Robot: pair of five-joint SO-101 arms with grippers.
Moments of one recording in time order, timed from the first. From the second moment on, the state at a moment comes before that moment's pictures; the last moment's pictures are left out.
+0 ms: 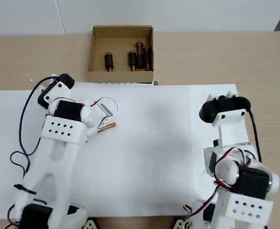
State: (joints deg) left arm 8.4 -18.7 24.6 82.0 63.0; right arm 9.6 -62.2 38.2 92.0 18.7
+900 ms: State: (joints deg) left arm 4.3 -0.7 21.1 85.1 63.1; right arm 9.6 -62.2 38.2 92.0 18.7
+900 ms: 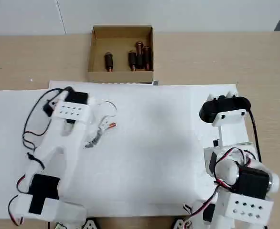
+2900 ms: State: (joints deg) left arm 0.2 13.3 1.9 78.5 59.0; right arm 9.6 -62.2 38.2 92.0 18.7
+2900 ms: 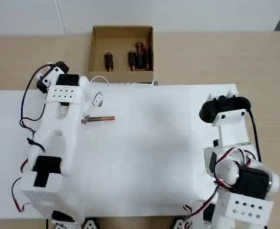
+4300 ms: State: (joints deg) left arm 4.3 25.3 -25.2 98.0 58.9; right arm 9.6 -62.2 39.8 90.8 18.7
